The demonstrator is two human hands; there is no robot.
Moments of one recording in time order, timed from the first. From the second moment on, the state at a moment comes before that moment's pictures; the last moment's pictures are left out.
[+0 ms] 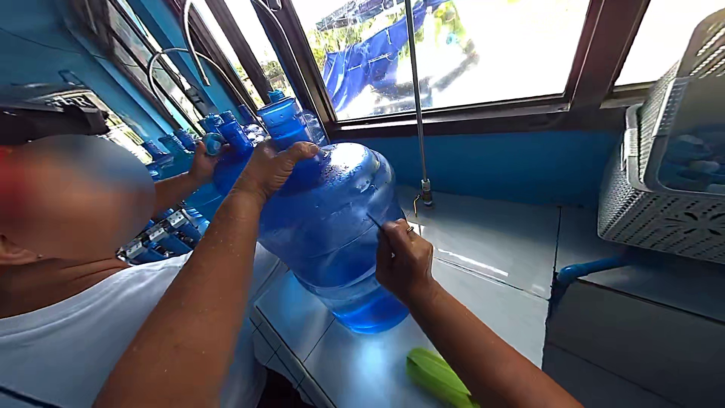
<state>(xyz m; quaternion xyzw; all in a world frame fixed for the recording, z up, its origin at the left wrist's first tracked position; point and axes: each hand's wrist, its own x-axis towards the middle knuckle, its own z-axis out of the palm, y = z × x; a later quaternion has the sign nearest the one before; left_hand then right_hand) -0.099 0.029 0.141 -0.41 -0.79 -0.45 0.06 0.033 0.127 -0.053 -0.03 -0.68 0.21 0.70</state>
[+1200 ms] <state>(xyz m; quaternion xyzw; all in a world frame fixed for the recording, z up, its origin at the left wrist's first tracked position) -0.115 0.032 0.149 -0.37 -0.84 -0.39 0.06 0.047 0.065 -0.048 -0.12 -0.75 0.04 0.65</state>
